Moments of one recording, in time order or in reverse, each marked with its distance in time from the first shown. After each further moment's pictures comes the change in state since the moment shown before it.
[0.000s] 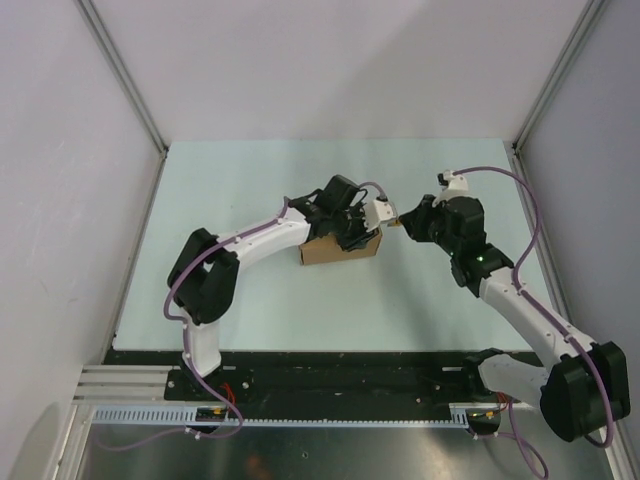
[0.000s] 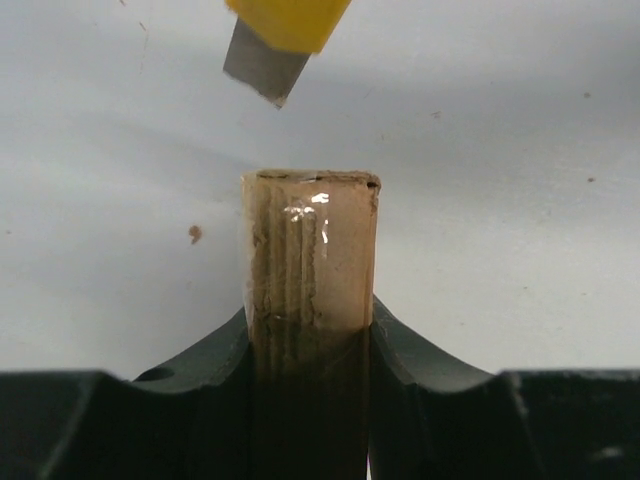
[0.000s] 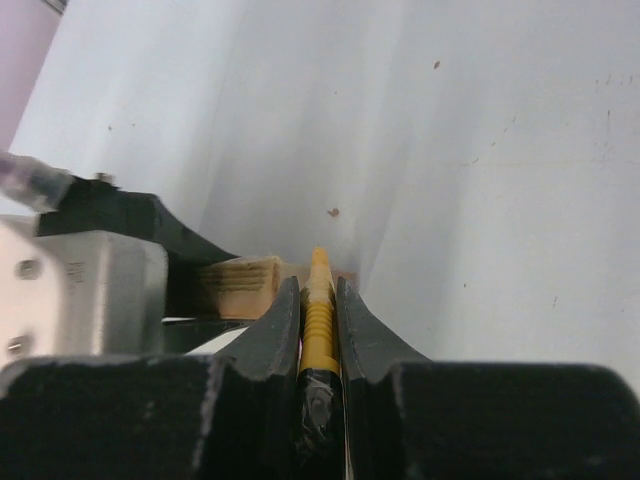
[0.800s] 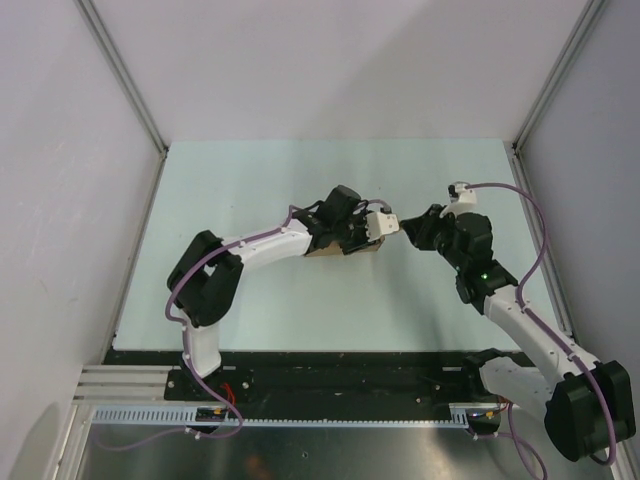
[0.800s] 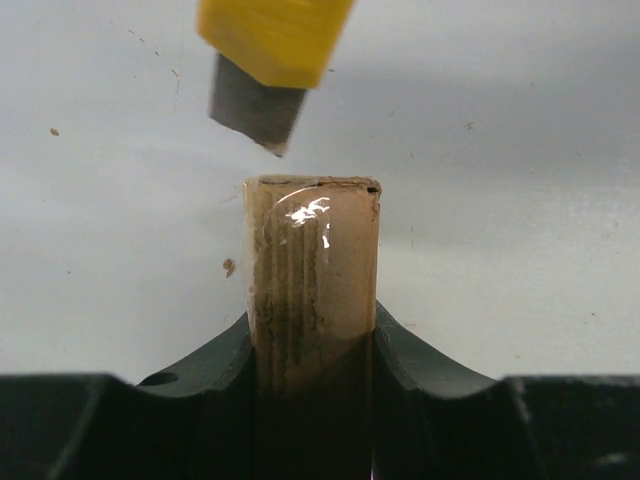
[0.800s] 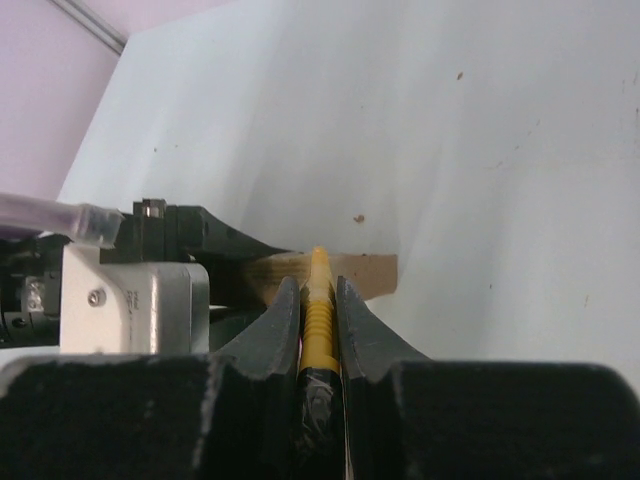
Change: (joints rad) left arm -0.029 -0.003 -0.111 0.190 -0.060 0.134; right arm -0.017 -0.125 -0.145 0.122 -0.037 0.074
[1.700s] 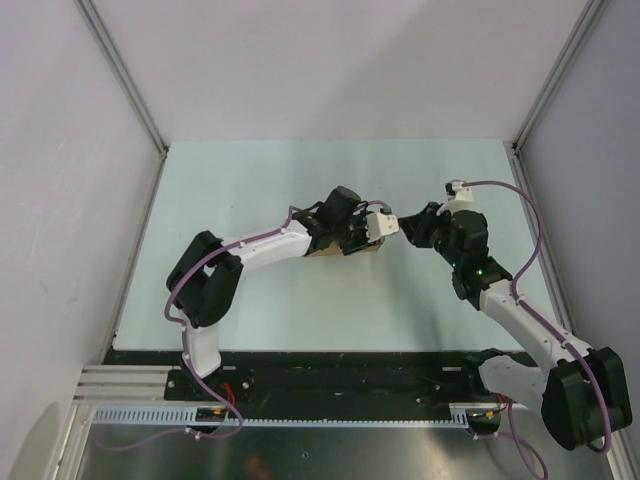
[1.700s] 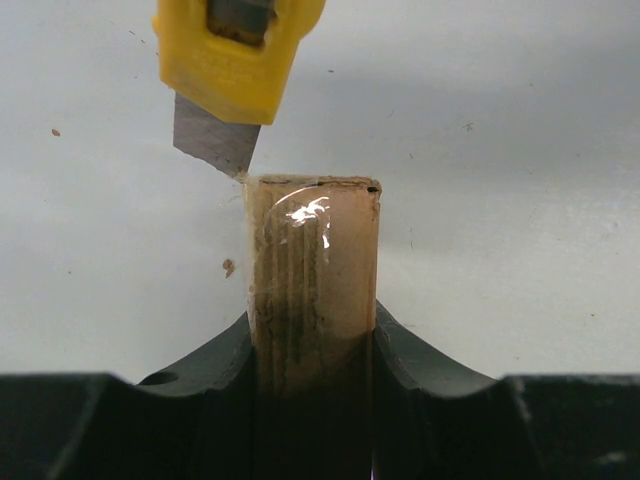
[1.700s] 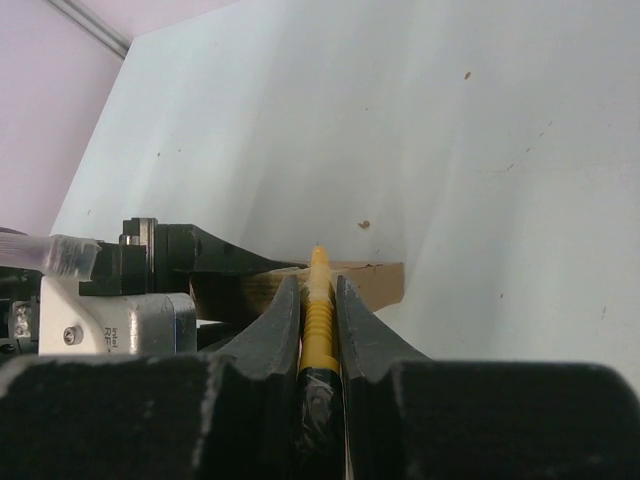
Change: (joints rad) left arm -0.001 -0.008 -0.018 0.021 -0.004 -0.002; right arm -0.002 0.062 0.000 0.075 -0.009 0.023
